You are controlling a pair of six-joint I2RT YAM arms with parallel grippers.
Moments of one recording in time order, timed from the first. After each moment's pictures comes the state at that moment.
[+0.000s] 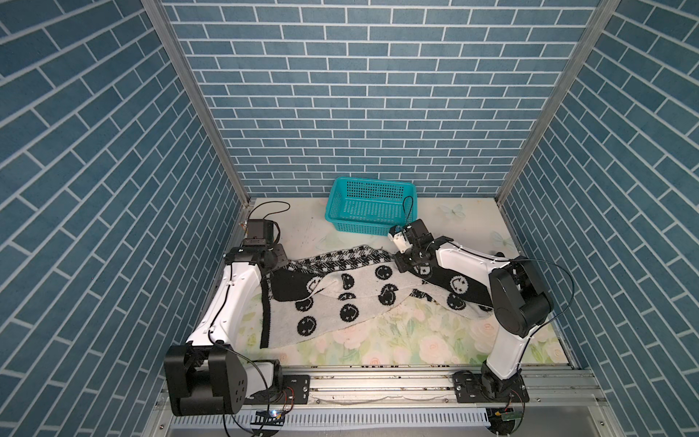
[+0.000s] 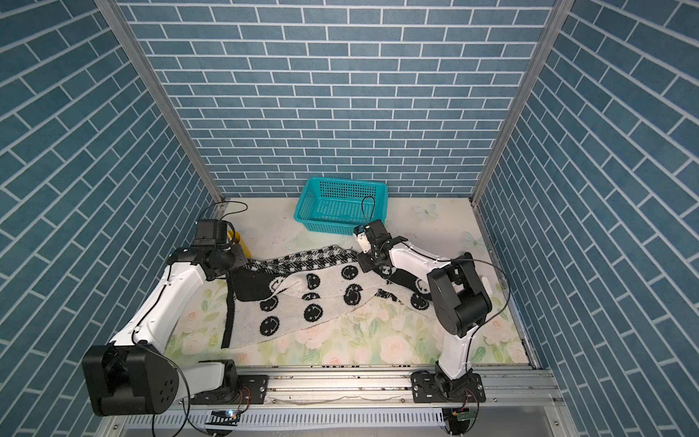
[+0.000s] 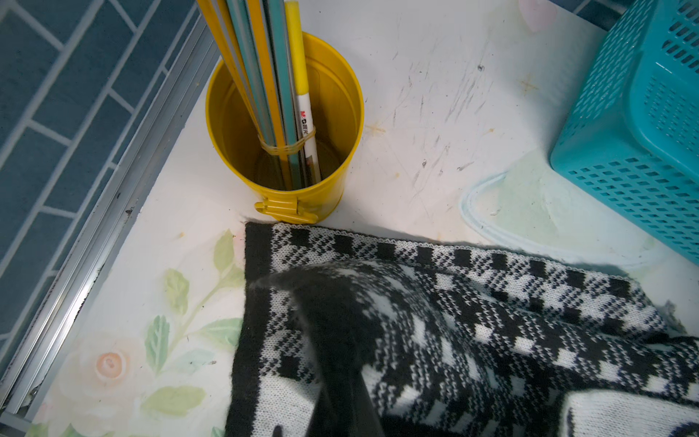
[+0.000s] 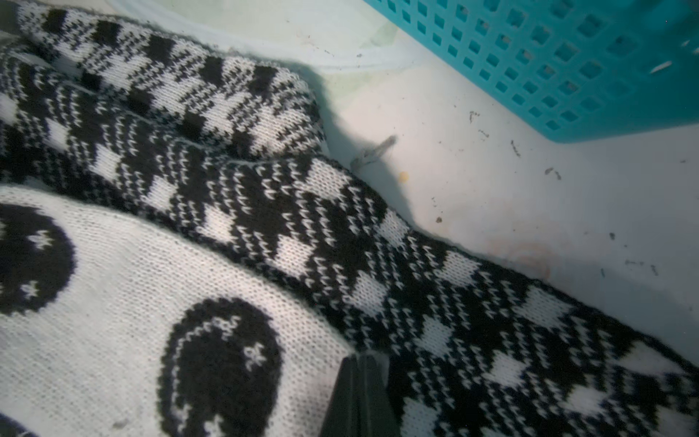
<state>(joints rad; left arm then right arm) 0.01 1.27 1.06 -0.77 -0.12 -0.39 0.58 1.82 1.23 -0.42 -0.13 -0.03</state>
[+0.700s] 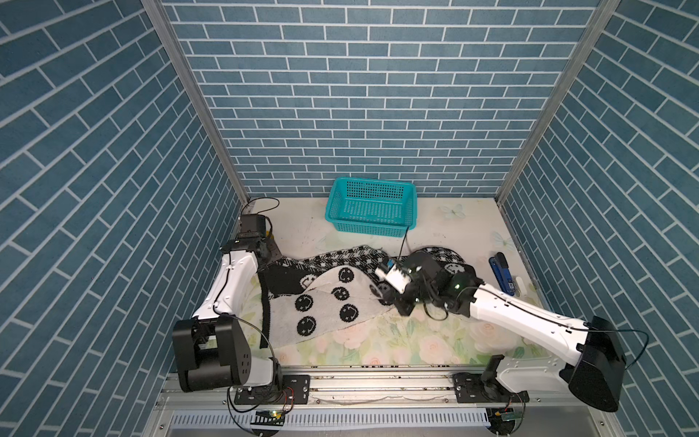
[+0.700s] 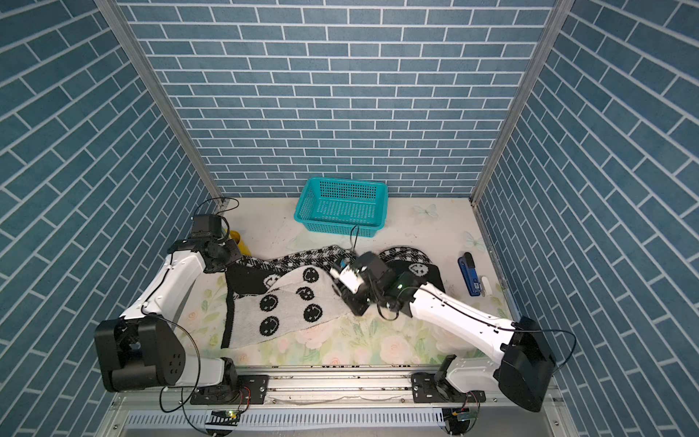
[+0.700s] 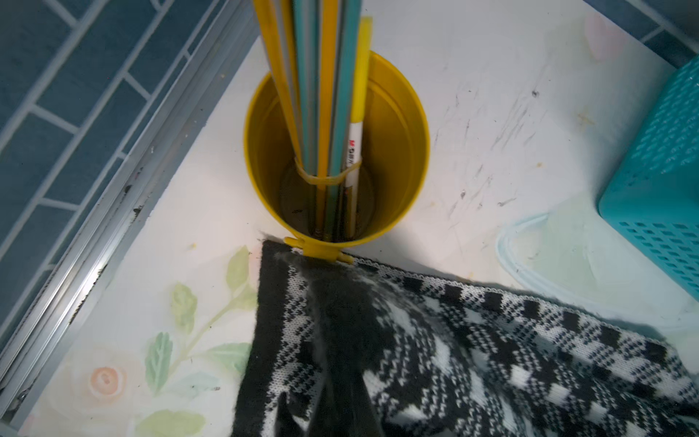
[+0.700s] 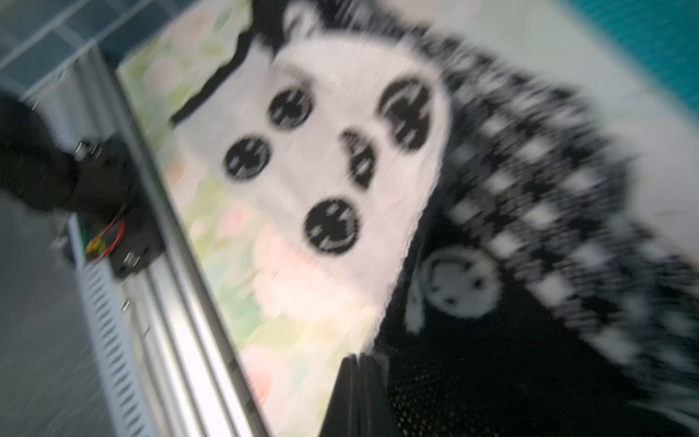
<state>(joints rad) 0.12 1.41 1.11 -0.73 -0.10 -0.41 0.99 1.28 0.91 -0.55 -0.25 0.05</state>
